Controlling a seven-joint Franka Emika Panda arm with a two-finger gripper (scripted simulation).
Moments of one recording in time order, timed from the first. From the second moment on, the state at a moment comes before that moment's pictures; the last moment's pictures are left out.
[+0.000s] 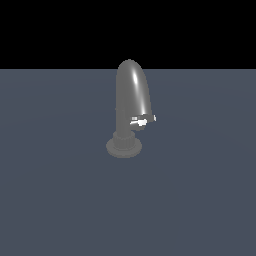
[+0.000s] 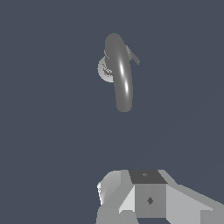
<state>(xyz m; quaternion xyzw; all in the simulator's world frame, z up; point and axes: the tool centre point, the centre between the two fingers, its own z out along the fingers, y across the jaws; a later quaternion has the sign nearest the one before) -0.255 0.004 0.495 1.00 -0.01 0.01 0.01</state>
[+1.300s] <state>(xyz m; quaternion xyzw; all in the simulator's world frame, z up) -0.191 0.015 0.490 0.99 -0.09 -0.10 -0.03</state>
